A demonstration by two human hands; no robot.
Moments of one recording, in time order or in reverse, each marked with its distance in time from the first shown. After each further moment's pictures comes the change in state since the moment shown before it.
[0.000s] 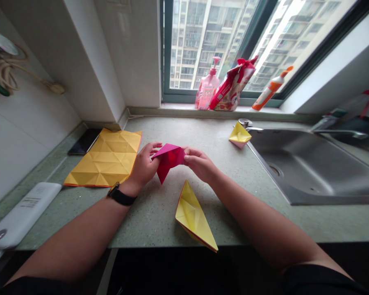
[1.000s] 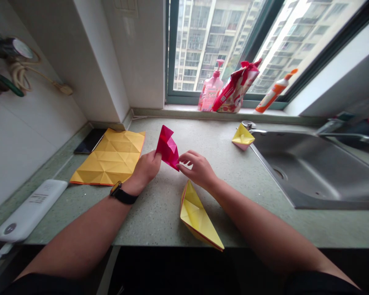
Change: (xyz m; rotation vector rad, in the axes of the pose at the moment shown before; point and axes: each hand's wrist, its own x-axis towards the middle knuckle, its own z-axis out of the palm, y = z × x) left_hand 0.005 0.009 -0.006 0.460 -0.137 -0.268; right_hand -0.009 0.011 0.005 -1.079 0.092 -0.311
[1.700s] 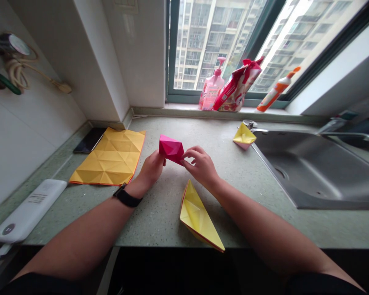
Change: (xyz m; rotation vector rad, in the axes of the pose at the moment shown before) left_hand -0.007 0.000 0.017 -0.445 -0.064 0.042; right_hand 0.002 0.010 0.002 0.064 0.132 0.068
